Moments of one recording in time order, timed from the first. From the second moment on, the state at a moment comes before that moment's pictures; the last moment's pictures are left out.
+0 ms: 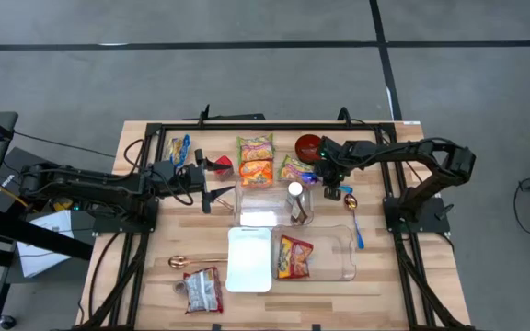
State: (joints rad) left arm 0.07 0.91 0.38 0.47 -0.17 0.20; right arm -0.49 1.54 0.76 -0.51 -0.14 -0.31
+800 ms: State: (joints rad) left arm 0.07 0.91 0.38 0.47 -0.17 0.19; right arm -0.47 1.51 0.76 -0.57 -0.16 -0.28
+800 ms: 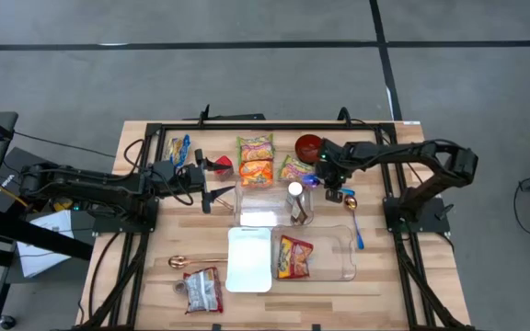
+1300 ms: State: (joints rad) left arm 0.07 0.91 0.38 0.48 -0.17 0.19; right arm -0.42 1.13 0.76 -0.68 -0.04 -0.18
